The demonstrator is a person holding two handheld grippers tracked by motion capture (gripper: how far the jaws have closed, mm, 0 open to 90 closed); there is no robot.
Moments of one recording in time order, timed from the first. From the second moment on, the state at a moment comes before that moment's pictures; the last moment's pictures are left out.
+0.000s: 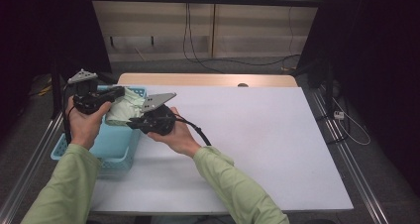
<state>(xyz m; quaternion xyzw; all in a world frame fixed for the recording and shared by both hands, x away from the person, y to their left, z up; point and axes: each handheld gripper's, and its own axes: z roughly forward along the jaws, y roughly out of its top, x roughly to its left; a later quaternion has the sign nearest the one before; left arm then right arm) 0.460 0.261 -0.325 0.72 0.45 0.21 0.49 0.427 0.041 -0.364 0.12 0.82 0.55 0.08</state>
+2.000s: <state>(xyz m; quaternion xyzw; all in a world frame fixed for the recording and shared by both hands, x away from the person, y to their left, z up) 0.469 0.319 -0.355 0.70 0.51 0.22 0.45 0.453 0.094 -0.391 0.13 0.83 0.54 0.06</state>
